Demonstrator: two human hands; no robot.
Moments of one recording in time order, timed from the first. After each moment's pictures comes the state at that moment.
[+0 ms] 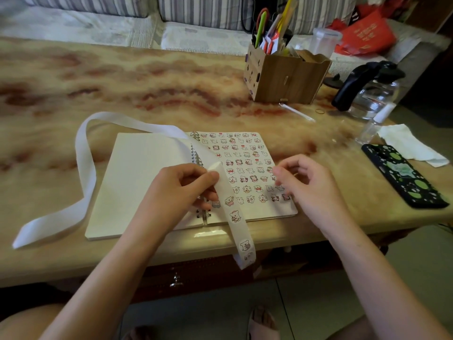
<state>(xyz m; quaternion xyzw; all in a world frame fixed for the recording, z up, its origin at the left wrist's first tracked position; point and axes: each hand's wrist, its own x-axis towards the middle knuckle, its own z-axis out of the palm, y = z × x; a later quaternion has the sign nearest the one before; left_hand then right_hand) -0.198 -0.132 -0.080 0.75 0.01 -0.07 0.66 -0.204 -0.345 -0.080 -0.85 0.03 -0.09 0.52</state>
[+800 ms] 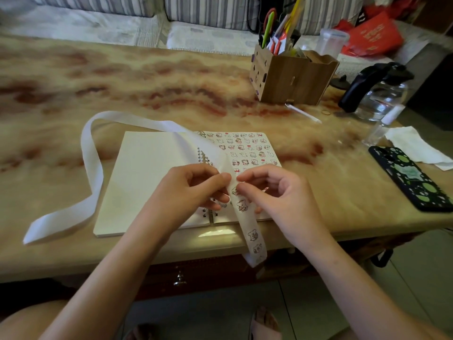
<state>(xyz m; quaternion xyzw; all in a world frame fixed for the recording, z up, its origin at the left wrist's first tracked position) -0.203 -0.130 -0.074 0.73 -0.03 -0.10 0.67 -0.216 -0.300 -0.083 -0.79 -0.10 -0.05 0.60</state>
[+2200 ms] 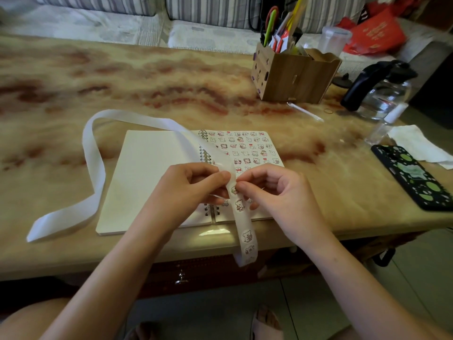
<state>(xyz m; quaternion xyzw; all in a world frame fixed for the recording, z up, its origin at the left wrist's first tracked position) -0.203 -0.130 -0.073 0.72 -0.02 -0.09 0.69 -0.214 -0.298 -0.083 -0.78 -0.11 -0.03 0.62</state>
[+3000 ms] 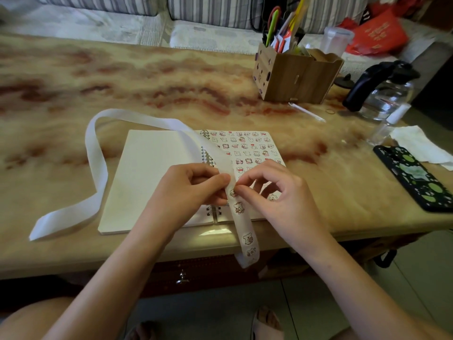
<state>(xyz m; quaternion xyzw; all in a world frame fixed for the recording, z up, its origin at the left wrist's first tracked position) -0.203 -0.129 -0.076 0.74 0.00 -0.08 0.67 -0.218 -0.295 -0.082 -0.86 -0.17 -0.12 0.46</state>
